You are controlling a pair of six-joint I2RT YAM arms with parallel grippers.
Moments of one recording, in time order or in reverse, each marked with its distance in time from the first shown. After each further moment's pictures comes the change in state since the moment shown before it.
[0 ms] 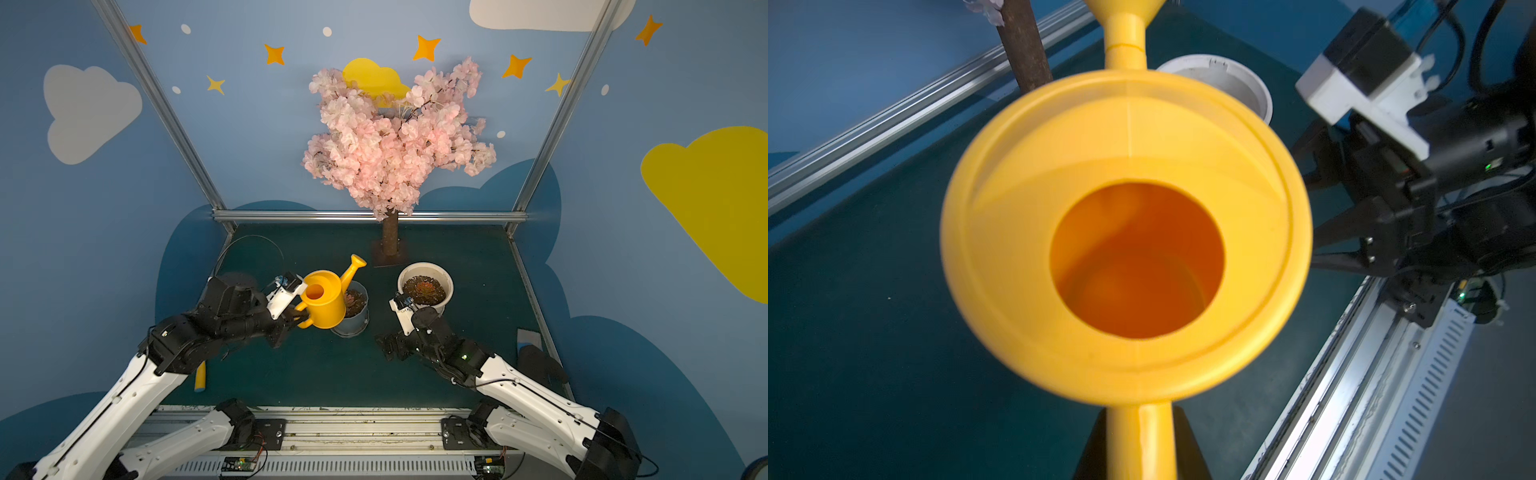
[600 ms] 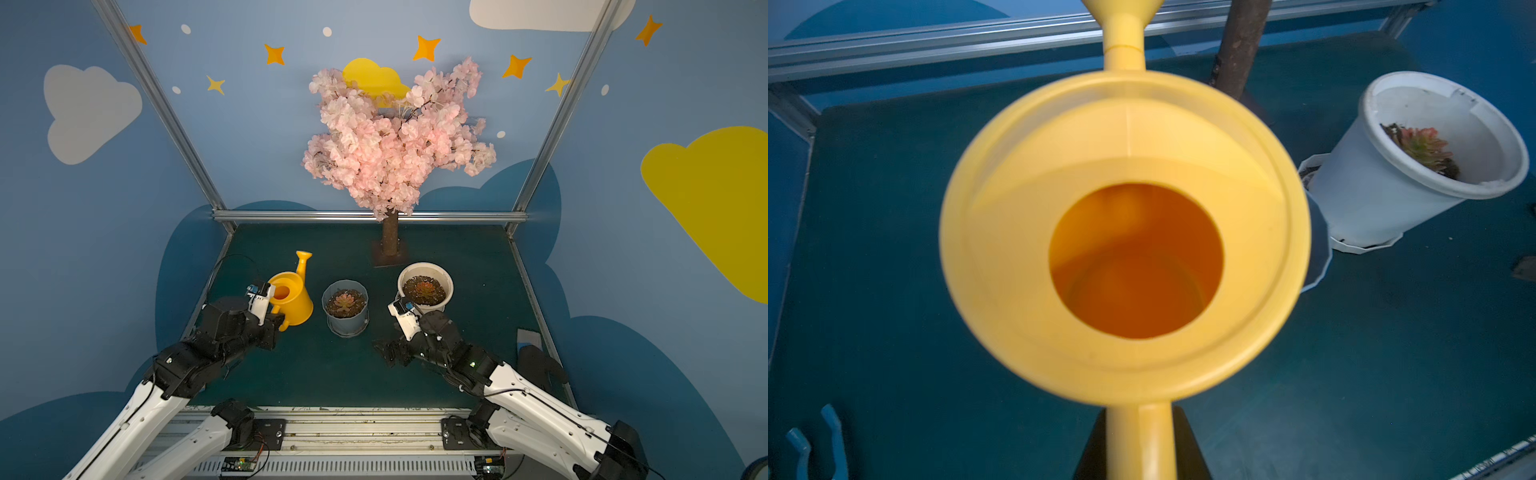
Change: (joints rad) left arm 0.077 -0.197 -0.304 0.111 -0.373 -0.293; right arm 0.005 -0.097 -0.038 0.058 -0.148 -0.057
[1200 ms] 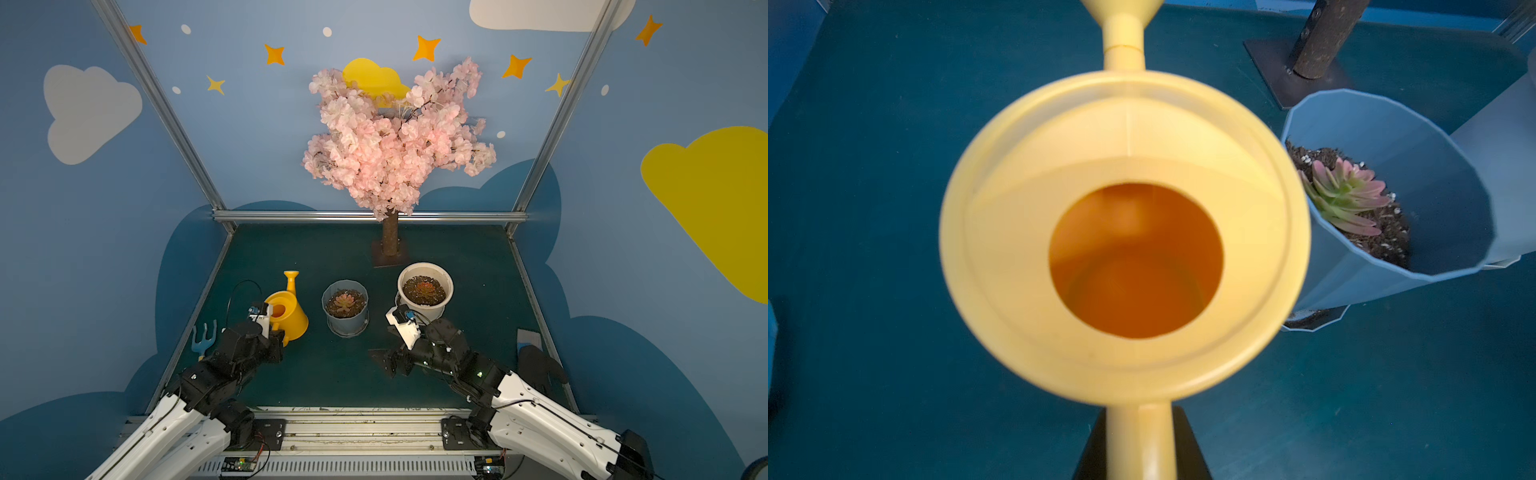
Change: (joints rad) left arm -0.039 -0.111 -0.348 0.184 -0.090 -0.180; right arm 0.047 -0.085 -0.045 0.061 -0.055 -0.049
